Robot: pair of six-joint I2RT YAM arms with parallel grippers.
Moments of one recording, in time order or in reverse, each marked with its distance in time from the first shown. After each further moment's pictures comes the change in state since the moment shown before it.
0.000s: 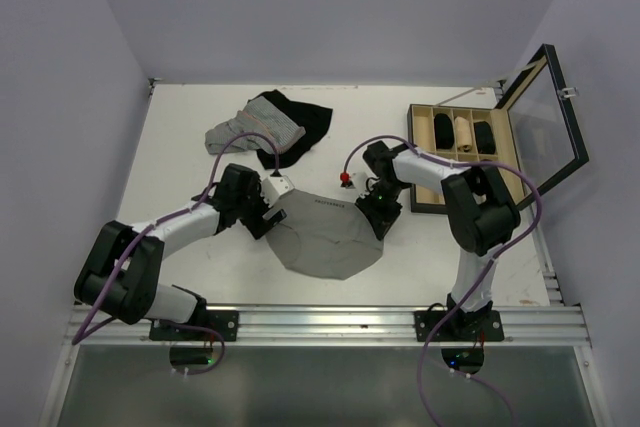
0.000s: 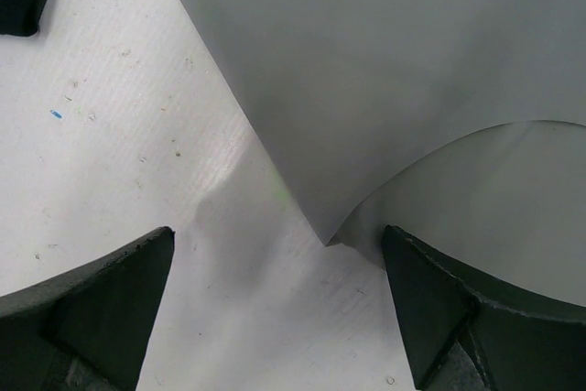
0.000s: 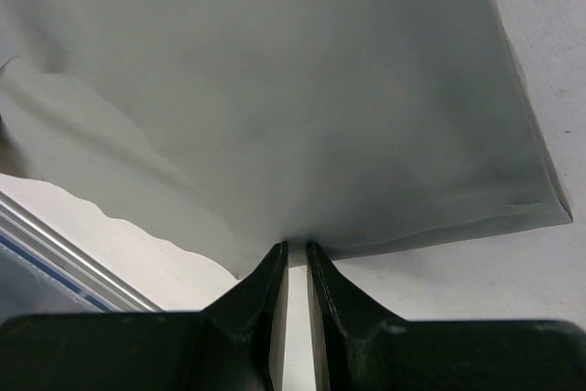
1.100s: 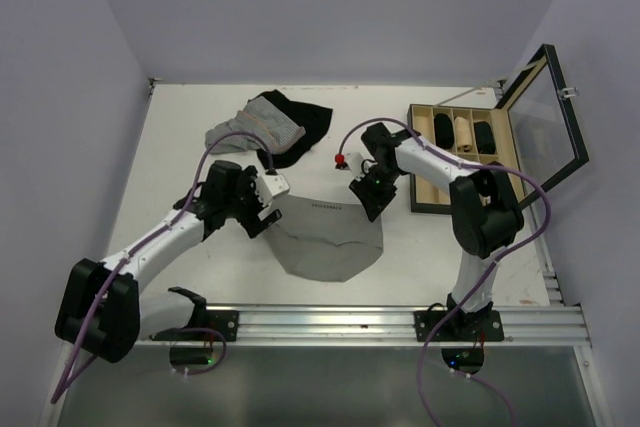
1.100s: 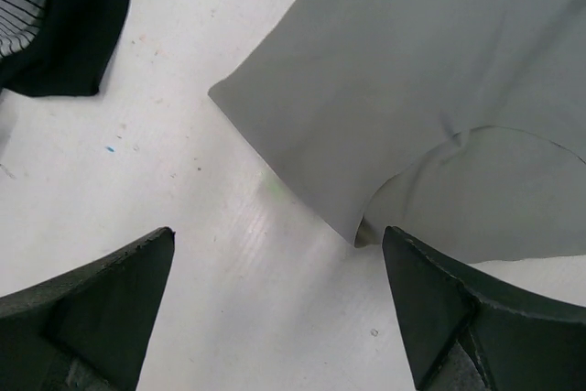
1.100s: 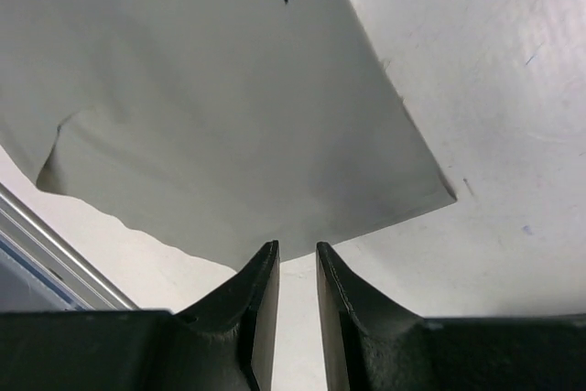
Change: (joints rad) left arm 0.019 -0.216 0.005 -0.134 0.130 0.075; right arm -0.001 -0.031 0.113 -0.025 0.001 -0.065
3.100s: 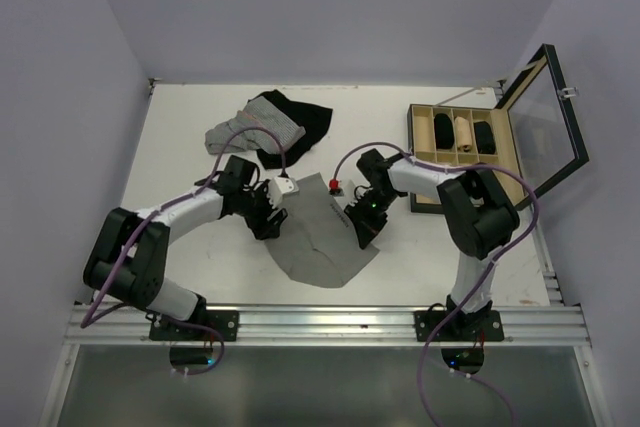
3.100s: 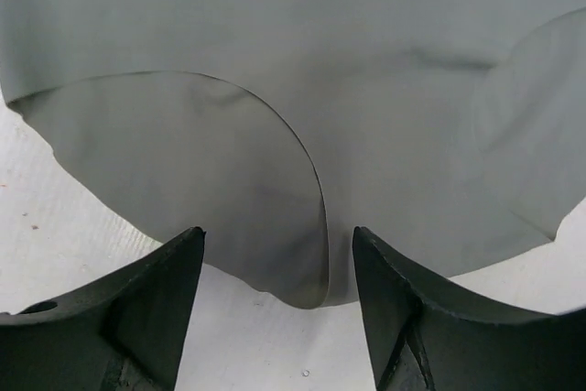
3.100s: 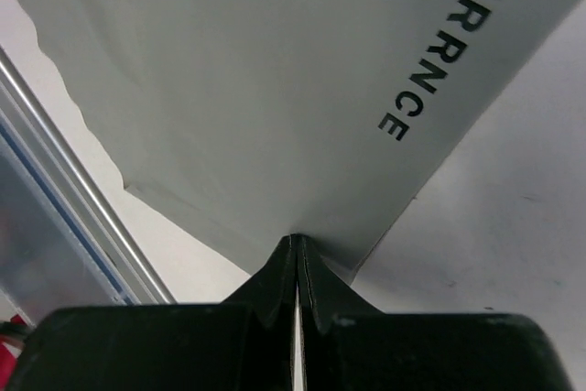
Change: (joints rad) left arm 0.004 0.285 0.128 -0.110 0.206 -0.013; right arm 0.052 0.011 -0.186 0.139 -0.233 -0.015
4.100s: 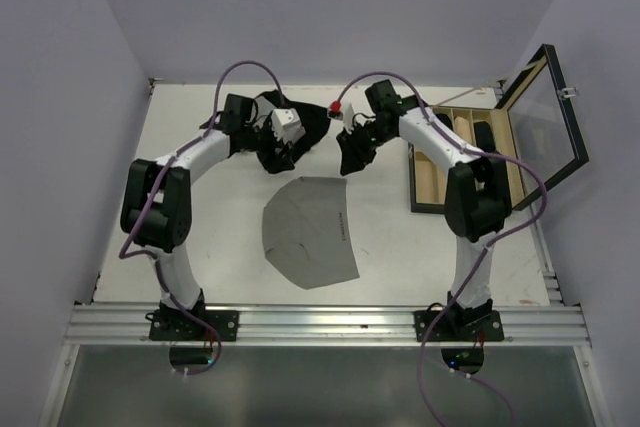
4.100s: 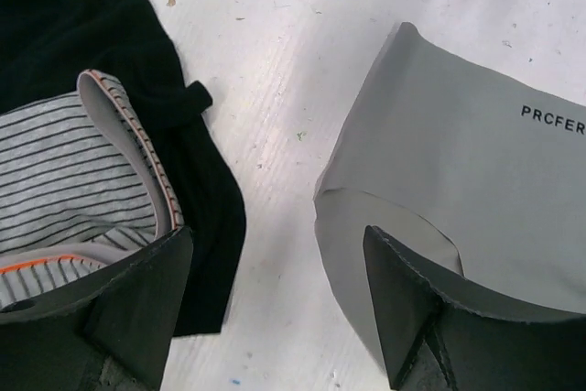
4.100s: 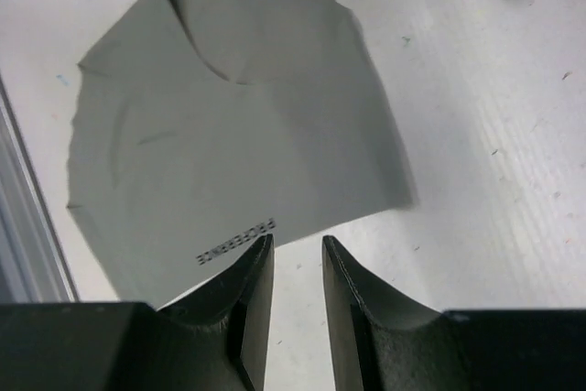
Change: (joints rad) left arm 0.127 0.377 0.562 0.035 0.192 0.036; right arm -0.124 0.096 0.551 -0.062 -0.141 -0.075
